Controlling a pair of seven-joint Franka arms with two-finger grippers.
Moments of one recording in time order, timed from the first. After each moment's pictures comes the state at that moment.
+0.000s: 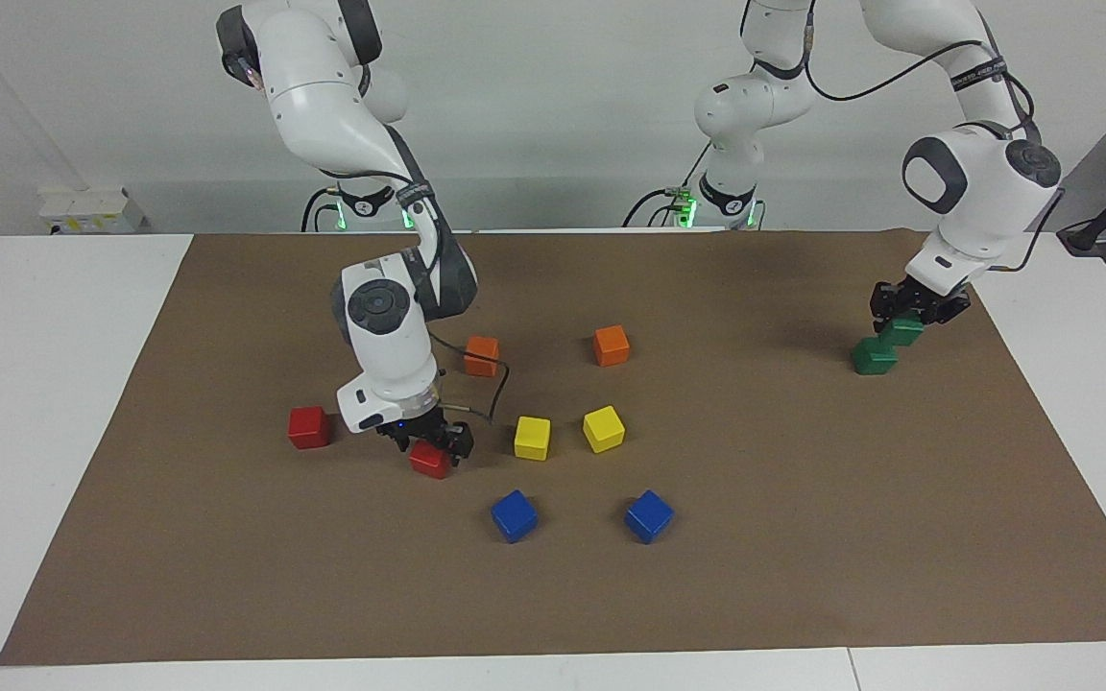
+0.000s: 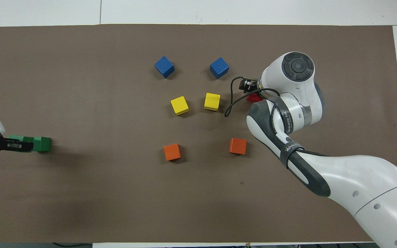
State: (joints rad) left arm 0.28 -0.07 -0.04 -2.30 -0.01 2.24 0.47; right arm 0.15 0.49 0.15 -1.73 -0.10 2.30 0.67
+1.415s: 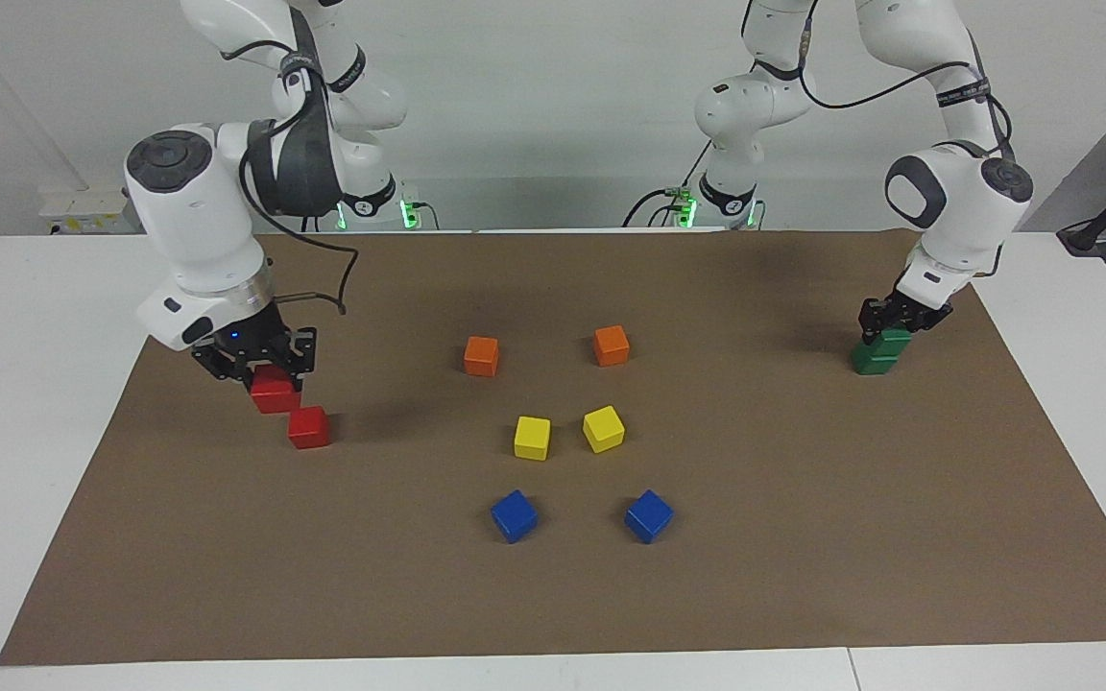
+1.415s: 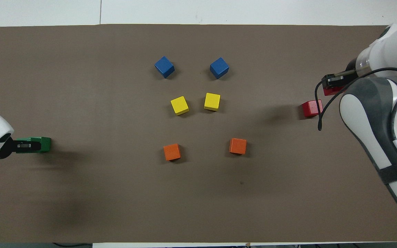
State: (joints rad) left arm 0.28 -0.05 -0.04 -2.36 -0.03 2.34 0.32; right arm -0.11 0.18 0.13 -1.73 -0.11 2.00 -0.03
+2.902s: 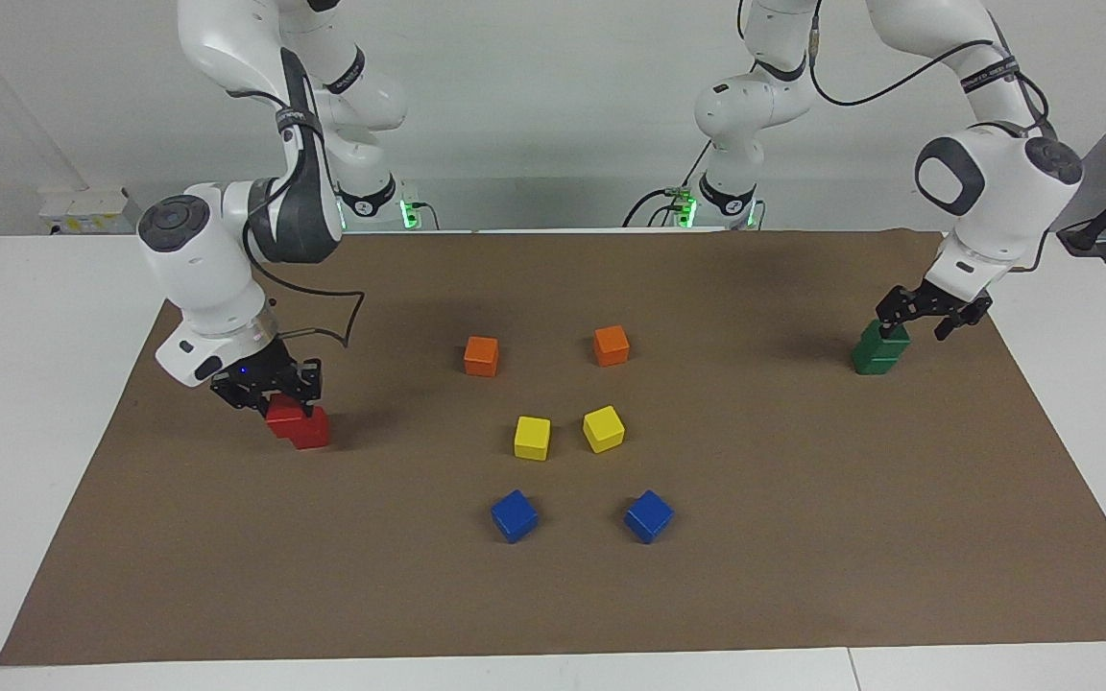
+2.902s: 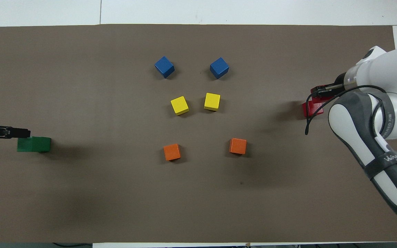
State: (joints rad) left arm 0.28 -0.04 -0.05 -2.12 -0.03 2.14 0.38; right arm -0.13 0.21 0.13 -1.91 -0.02 2.23 -0.09
